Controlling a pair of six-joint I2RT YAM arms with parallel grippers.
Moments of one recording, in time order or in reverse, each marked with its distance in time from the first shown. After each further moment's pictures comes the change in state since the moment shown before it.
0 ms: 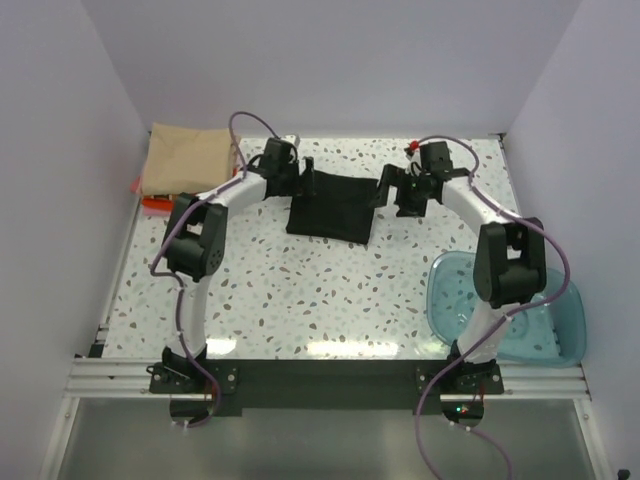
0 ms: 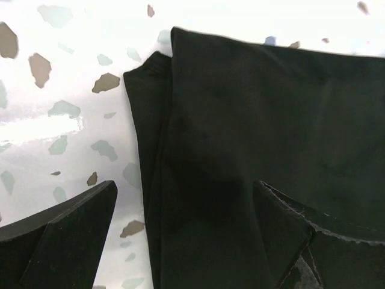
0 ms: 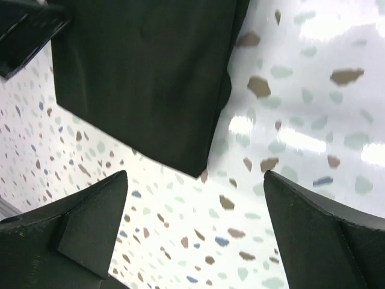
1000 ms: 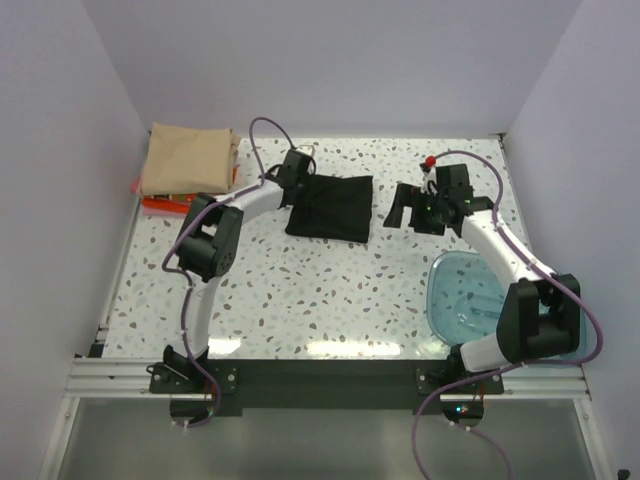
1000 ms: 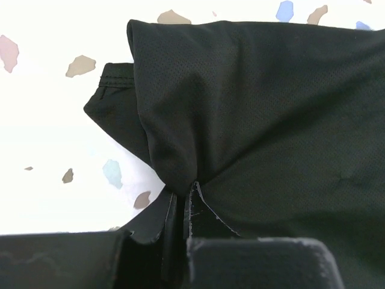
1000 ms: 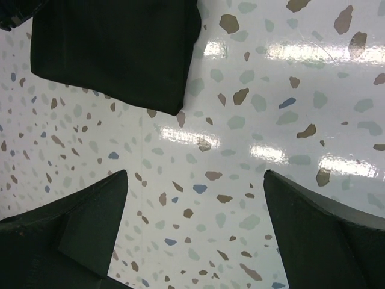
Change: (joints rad) left arm -0.092 0.070 0.004 0.000 -0.171 0.058; right arm 0.004 -0.396 -0.314 -0.012 0.114 -0.051
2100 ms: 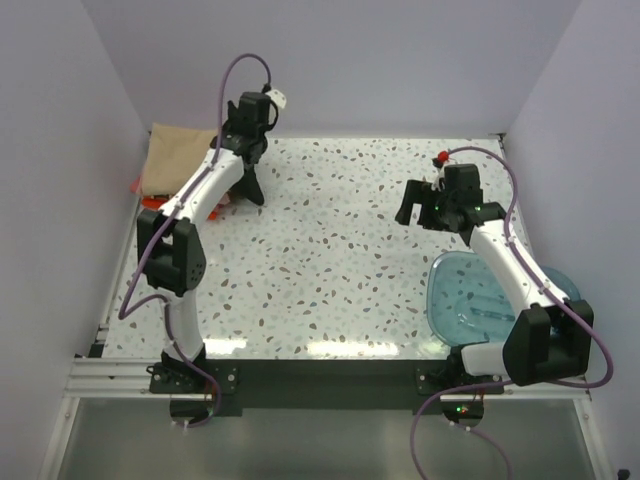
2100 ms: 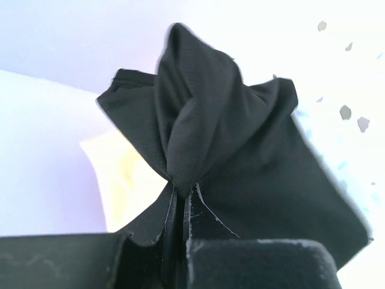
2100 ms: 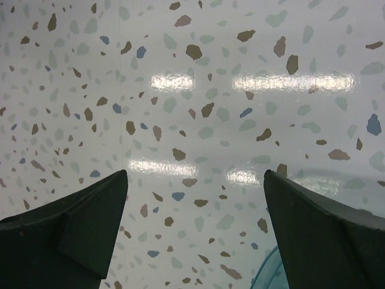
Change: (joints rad) left arm 0.128 -0.255 0.172 -0.128 -0.462 0.802; right arm 0.000 -0.124 -0.014 -0.009 0.158 -0.020
